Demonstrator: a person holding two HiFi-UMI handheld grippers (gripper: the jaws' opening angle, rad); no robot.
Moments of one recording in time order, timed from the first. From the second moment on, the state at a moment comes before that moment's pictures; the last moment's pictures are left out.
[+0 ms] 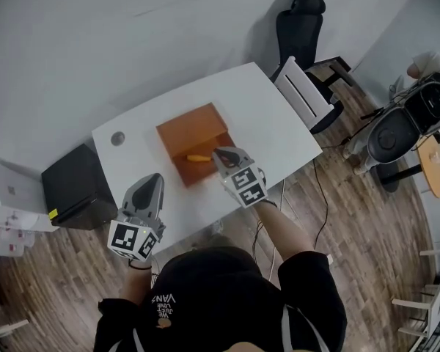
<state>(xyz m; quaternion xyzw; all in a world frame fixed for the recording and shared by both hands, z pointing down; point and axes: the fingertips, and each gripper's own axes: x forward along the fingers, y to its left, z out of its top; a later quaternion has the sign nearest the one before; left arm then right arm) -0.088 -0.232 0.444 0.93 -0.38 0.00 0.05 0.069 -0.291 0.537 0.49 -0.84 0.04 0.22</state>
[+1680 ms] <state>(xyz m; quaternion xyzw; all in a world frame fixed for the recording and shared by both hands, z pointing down) -0.117 -0.181 0.422 0.94 -0.35 -0.04 0.03 0.095 -0.143 0.426 0.60 -0.80 0.04 0.02</state>
